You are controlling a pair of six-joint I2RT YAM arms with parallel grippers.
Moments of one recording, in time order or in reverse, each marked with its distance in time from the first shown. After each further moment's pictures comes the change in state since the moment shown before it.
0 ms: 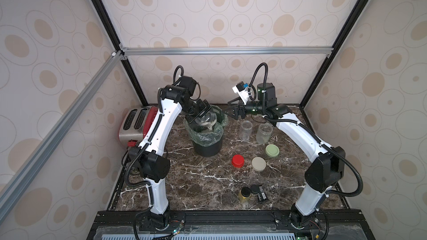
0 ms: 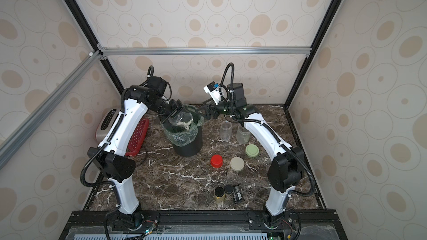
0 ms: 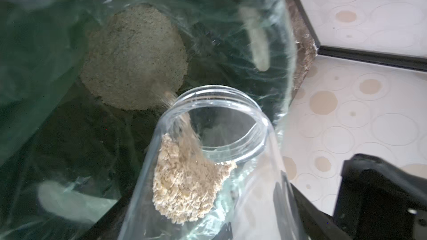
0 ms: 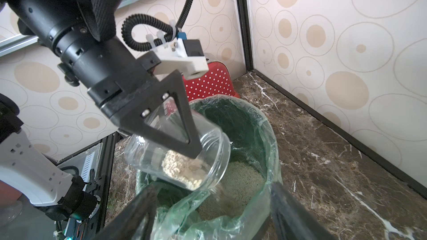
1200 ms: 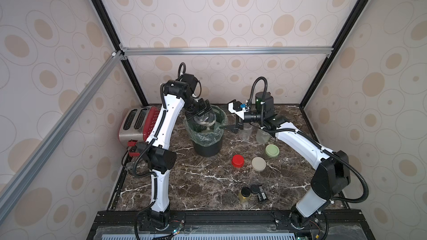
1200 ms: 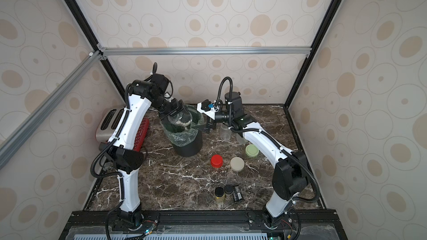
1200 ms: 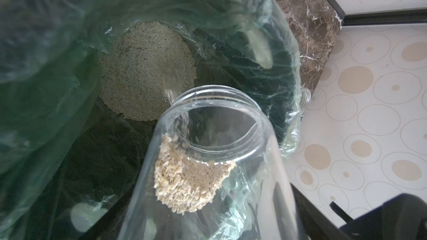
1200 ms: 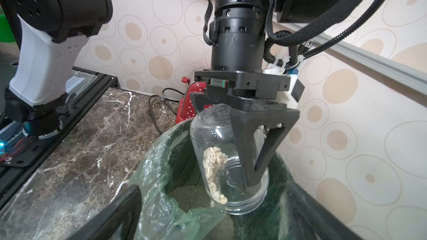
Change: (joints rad) left arm 0.006 0.125 0.199 -0.196 -0.021 0.262; right arm 0.059 -0.072 -0.214 0.251 -0.158 -0.581
